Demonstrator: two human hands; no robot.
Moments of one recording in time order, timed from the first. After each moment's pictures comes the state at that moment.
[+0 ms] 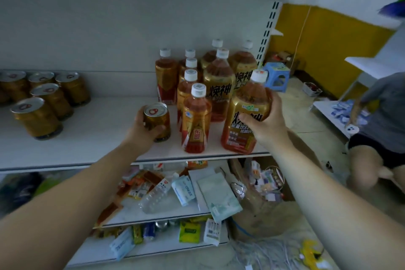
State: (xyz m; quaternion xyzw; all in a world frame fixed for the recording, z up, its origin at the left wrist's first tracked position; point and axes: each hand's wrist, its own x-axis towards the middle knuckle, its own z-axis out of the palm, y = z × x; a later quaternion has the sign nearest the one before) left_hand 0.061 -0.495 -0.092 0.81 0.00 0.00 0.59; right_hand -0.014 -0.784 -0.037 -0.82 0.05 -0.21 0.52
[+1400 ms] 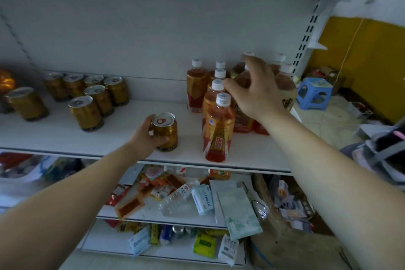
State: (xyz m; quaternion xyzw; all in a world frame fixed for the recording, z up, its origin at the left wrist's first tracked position) left_hand 0.039 -0.446 -0.084 0.81 0.03 0.00 0.58; right_hand 0.041 -0.714 0.042 -0.91 -0.11 -0.27 0.30
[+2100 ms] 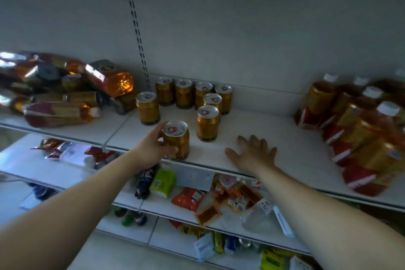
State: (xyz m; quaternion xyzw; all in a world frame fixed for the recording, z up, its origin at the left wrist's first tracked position) left_hand 0.023 -0.129 -0.075 0.81 0.06 -0.06 0.57; right_hand 0.072 -0.400 -0.102 -0.99 -0.02 0.13 0.09
